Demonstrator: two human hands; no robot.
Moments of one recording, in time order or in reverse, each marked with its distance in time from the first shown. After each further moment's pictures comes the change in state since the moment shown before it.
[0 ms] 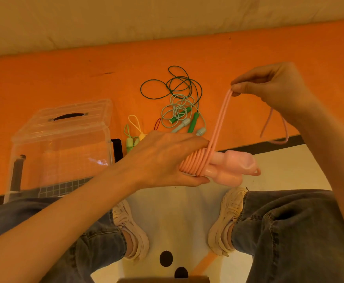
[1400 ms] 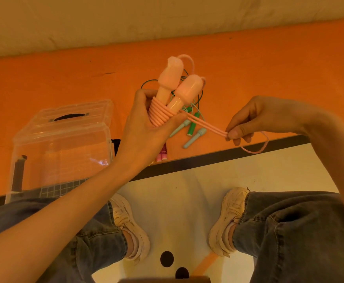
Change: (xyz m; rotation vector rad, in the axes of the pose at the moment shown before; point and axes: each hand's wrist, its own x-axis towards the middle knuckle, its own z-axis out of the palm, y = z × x) left_hand 0.009 -0.007 -0.006 -0.728 0.523 -0.730; right_hand -0.013 -0.003 -0.002 -0.082 -0.767 0.209
